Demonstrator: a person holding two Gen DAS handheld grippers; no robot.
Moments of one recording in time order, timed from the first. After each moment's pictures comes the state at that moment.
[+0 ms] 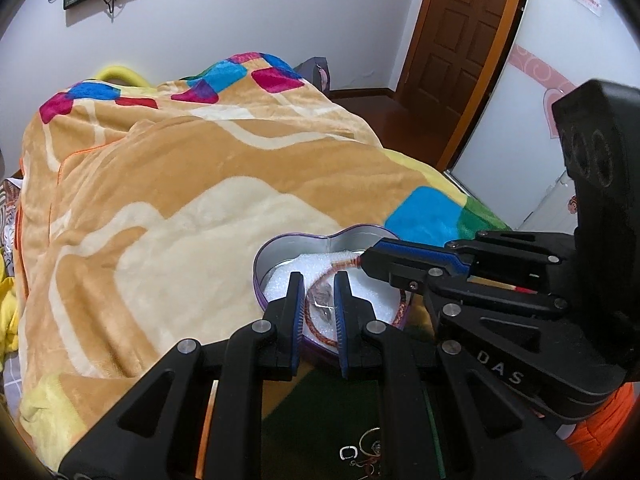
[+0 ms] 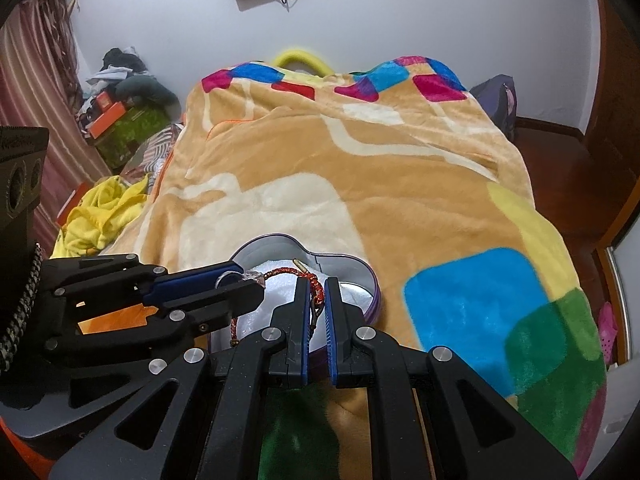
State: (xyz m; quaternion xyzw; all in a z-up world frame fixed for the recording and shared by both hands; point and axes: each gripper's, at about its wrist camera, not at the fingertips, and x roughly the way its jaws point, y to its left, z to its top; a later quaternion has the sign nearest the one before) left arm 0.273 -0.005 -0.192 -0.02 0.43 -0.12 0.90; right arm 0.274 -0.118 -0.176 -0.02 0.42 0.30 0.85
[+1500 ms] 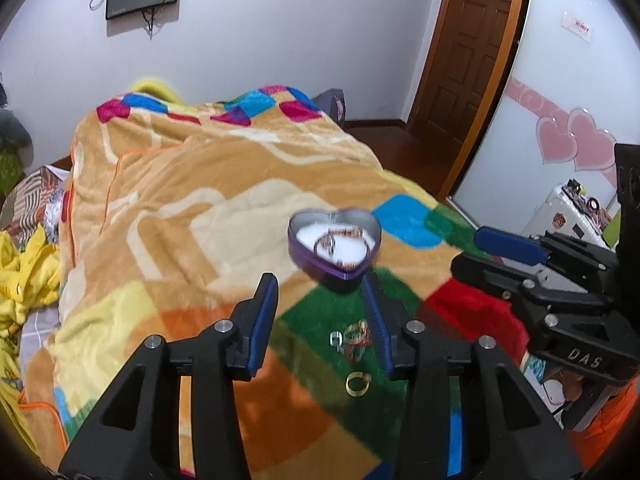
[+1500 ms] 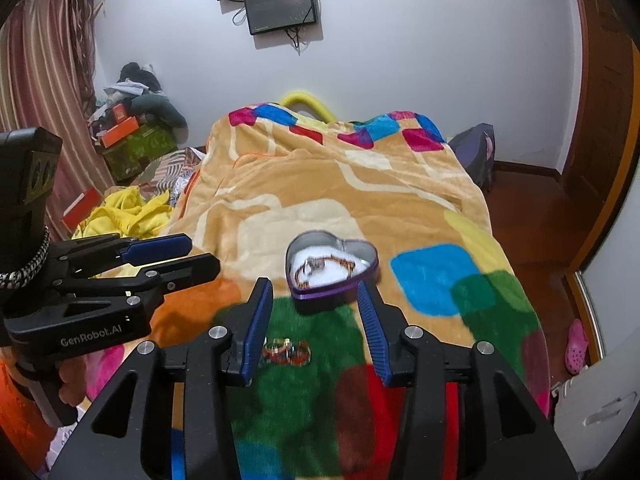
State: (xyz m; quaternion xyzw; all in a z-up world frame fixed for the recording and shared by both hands) left arm 0.164 0.017 -0.143 -0.04 0.39 -0.08 0.92; right arm 0.173 -0.135 -0.119 -0.04 0.35 0.28 0.89
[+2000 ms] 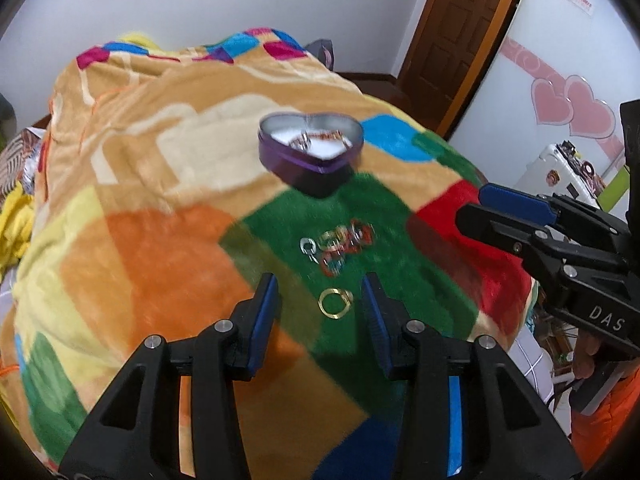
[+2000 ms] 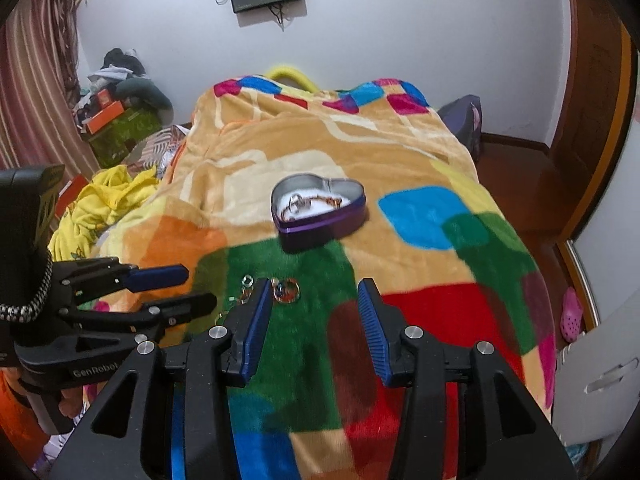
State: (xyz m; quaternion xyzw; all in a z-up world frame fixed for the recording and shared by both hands) left arm 0.142 -0.005 -0.199 -0.05 0.46 -0.11 0.88; right arm 0.150 -0.149 -0.153 -0.04 0.39 0.25 0.89
